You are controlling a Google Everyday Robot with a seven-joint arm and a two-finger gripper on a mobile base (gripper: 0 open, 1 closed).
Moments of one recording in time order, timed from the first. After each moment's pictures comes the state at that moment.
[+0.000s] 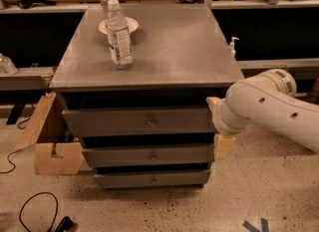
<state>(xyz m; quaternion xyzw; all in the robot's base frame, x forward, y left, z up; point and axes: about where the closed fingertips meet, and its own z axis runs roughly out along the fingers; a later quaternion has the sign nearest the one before) 0.551 -0.186 0.705 -0.71 0.67 -0.12 0.18</state>
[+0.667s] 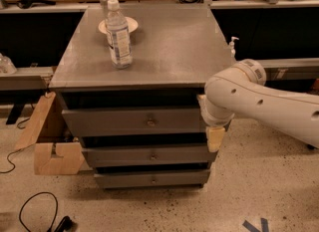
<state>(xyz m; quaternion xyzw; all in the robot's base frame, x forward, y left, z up) 0.588 -0.174 0.687 -0.74 0.65 -0.14 0.14</state>
